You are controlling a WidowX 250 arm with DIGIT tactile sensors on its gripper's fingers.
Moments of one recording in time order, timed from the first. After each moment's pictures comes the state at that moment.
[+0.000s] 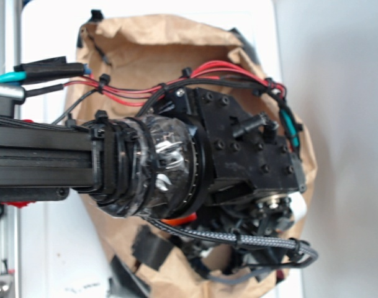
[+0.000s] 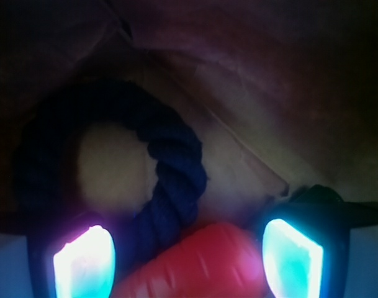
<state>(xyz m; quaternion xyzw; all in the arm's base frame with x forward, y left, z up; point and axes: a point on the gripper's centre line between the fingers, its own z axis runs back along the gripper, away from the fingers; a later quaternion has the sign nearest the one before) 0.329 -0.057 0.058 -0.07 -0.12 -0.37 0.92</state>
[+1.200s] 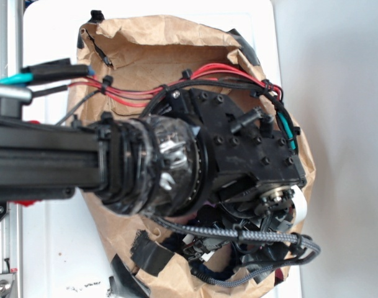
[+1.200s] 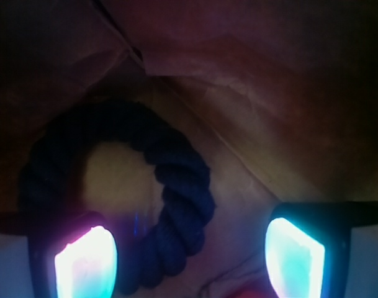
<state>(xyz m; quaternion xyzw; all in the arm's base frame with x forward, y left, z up) 0.326 -0.066 0.059 -0.11 -0.12 -0.40 0.90</state>
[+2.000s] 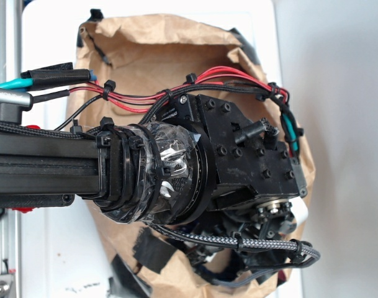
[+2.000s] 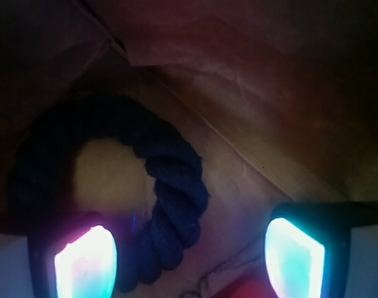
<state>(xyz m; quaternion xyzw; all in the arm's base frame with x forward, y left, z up) 0.331 -0.061 0.058 -0.08 -0.12 -0.36 0.92</state>
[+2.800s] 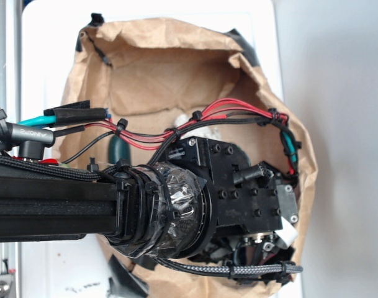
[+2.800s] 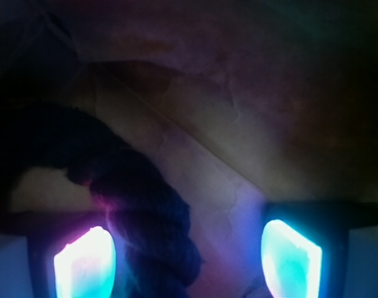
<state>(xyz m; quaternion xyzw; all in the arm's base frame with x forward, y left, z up) 0.337 -0.076 0.029 -0.05 -0.14 -0.34 0.93</state>
